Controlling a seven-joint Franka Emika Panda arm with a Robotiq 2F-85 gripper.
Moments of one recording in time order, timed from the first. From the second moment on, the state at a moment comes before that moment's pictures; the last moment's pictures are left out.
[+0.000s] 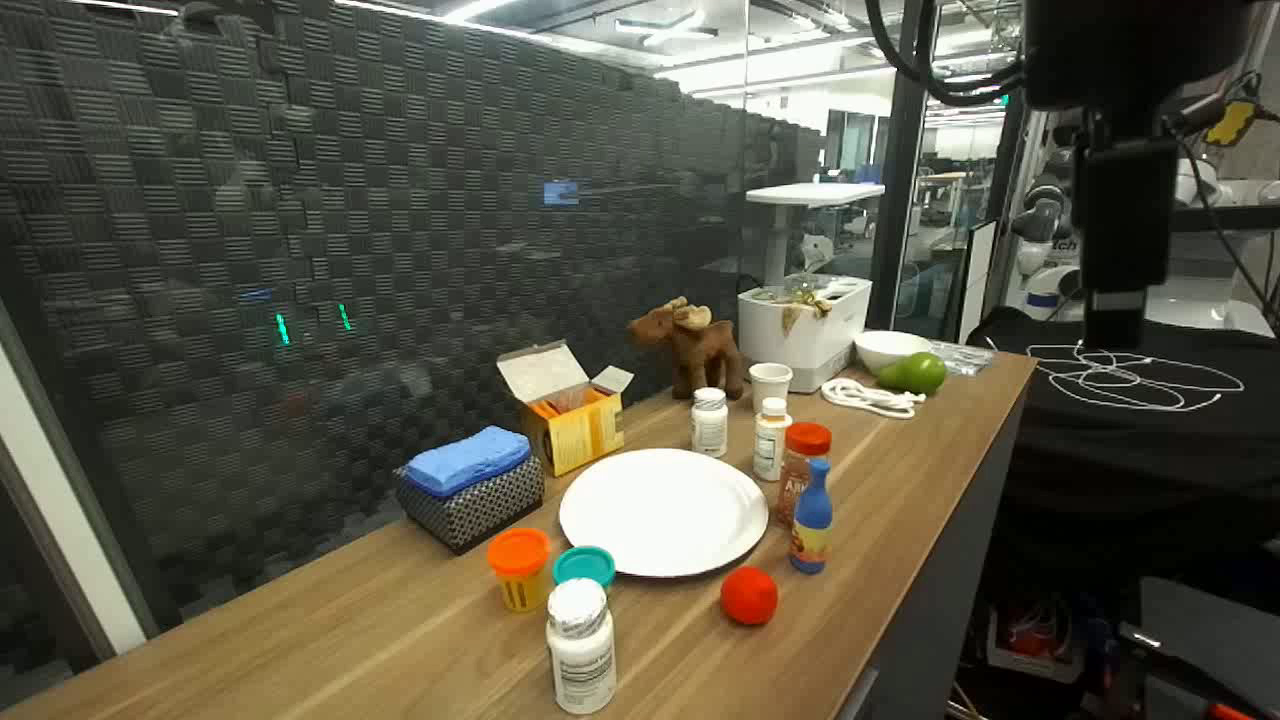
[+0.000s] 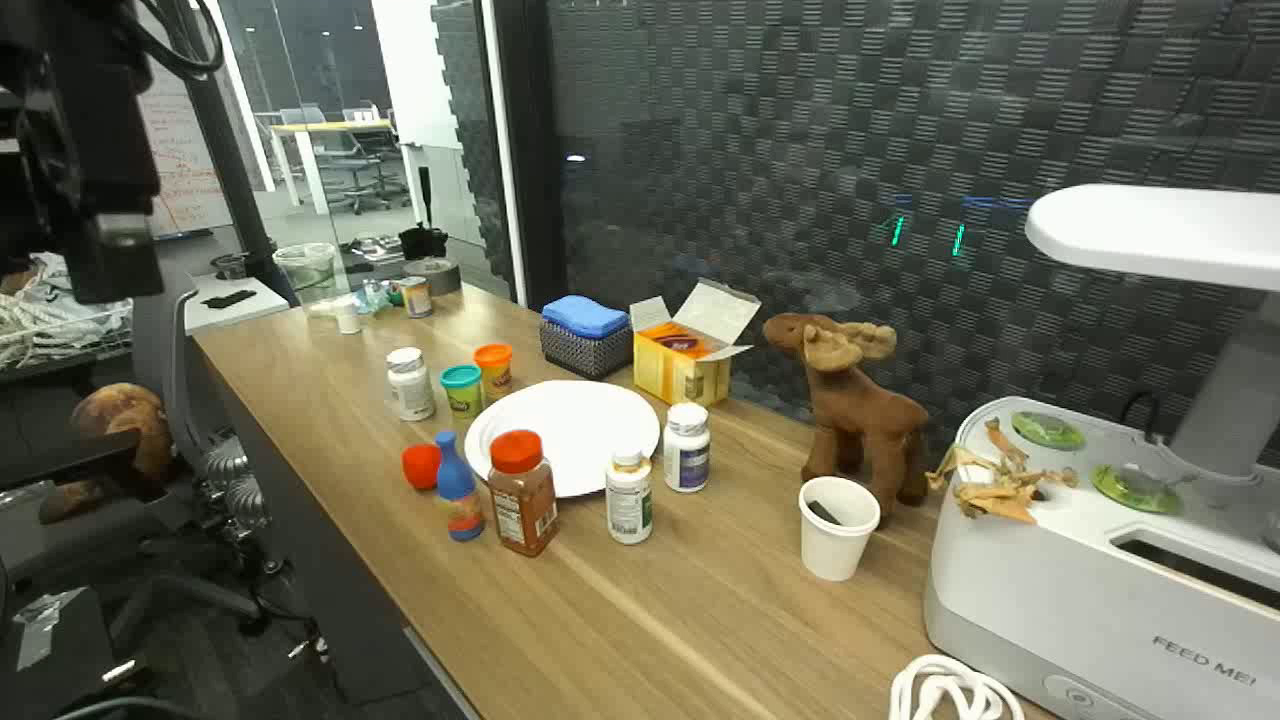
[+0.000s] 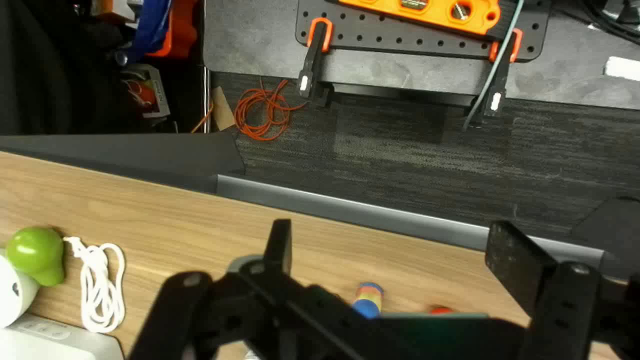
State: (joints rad) arm 0.05 -0.63 0.24 -2.52 -0.12 1.71 0.13
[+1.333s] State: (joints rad) arm 0.06 -0.63 0.24 -2.51 -0.12 1.71 0.13
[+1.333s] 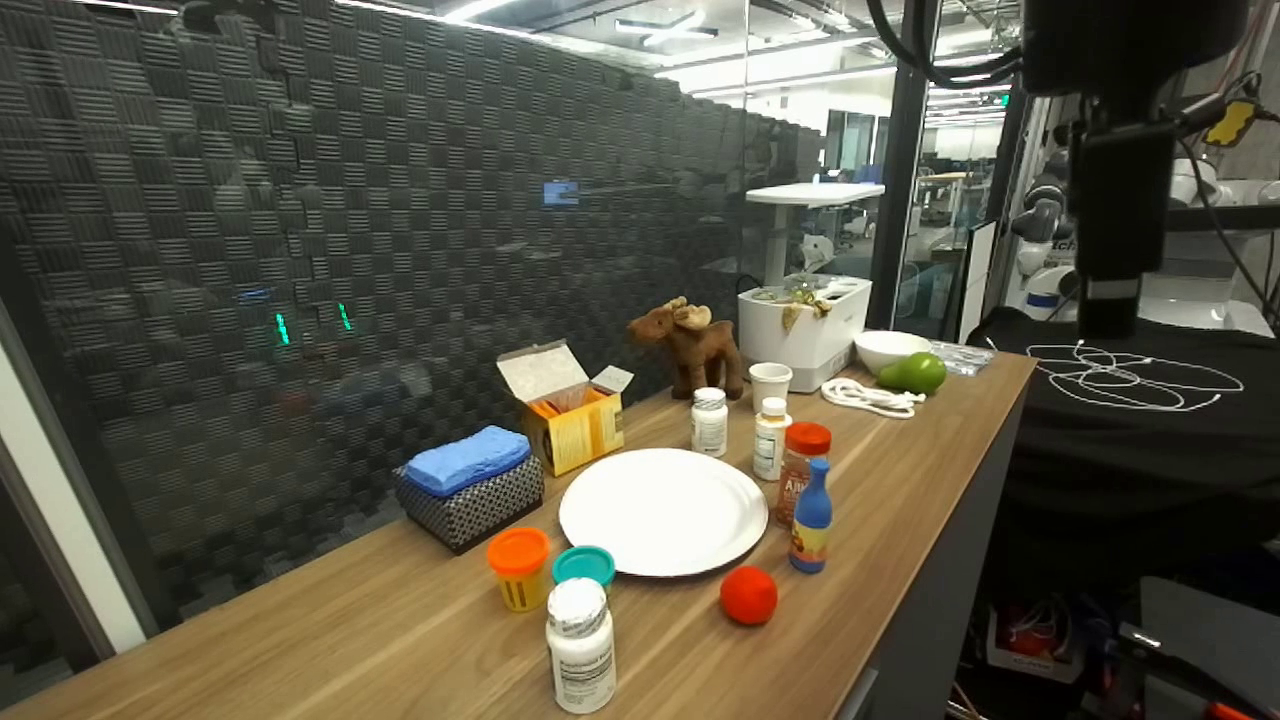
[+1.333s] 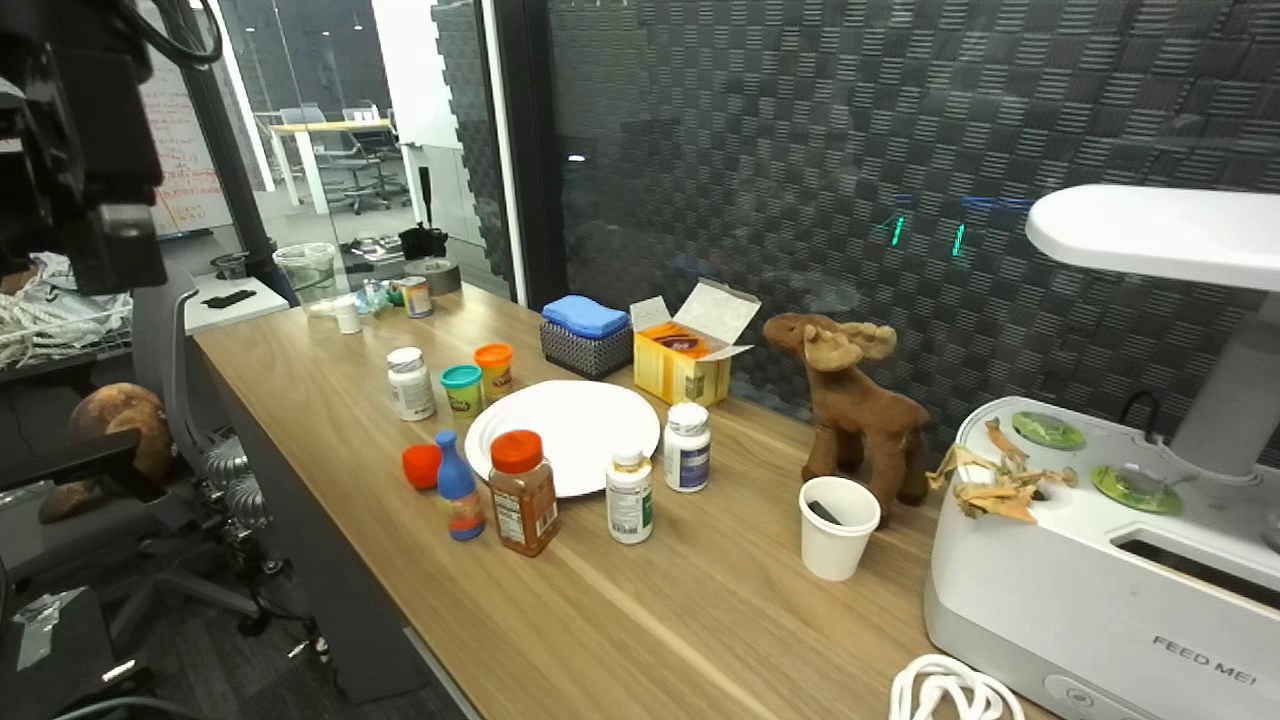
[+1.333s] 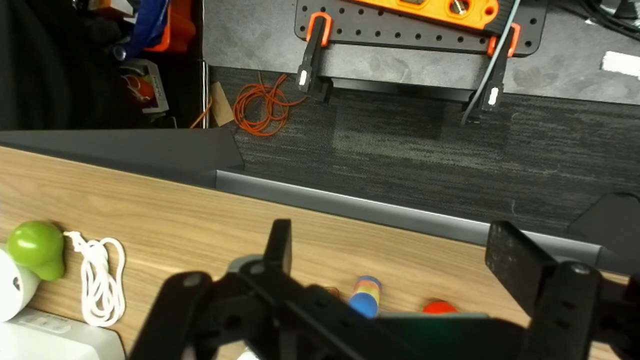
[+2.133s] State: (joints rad) arm 0.10 -0.14 0.27 -2.32 -0.11 2.18 0.35
